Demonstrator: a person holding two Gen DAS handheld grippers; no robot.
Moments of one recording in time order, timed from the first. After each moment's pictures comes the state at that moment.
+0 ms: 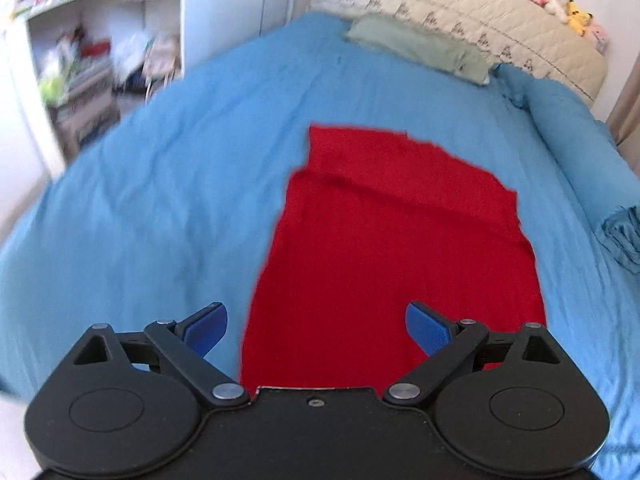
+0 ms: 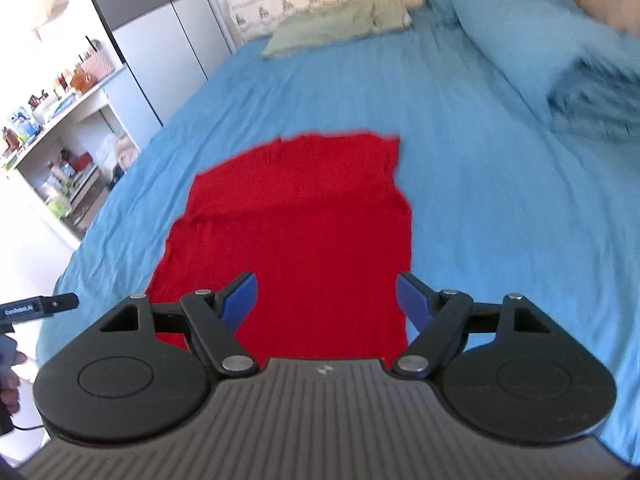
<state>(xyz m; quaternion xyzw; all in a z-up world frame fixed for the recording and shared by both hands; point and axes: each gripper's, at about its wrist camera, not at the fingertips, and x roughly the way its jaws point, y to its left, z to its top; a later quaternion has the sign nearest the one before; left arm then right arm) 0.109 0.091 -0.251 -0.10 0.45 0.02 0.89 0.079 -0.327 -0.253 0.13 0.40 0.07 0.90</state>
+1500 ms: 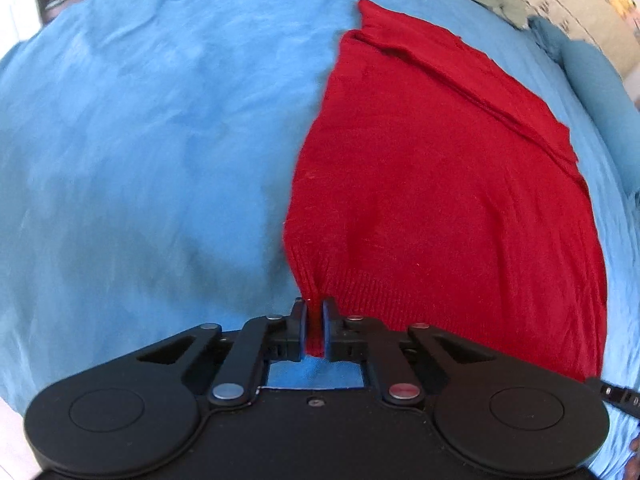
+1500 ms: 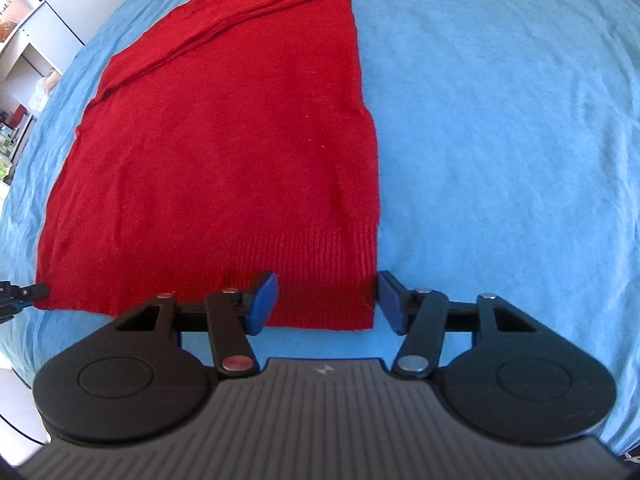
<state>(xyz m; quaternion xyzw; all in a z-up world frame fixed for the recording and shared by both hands) 0.116 0.135 -0.382 -0.14 0.54 0.01 0.83 0.057 -0.310 -0.438 0.16 0.52 0.00 0.84</state>
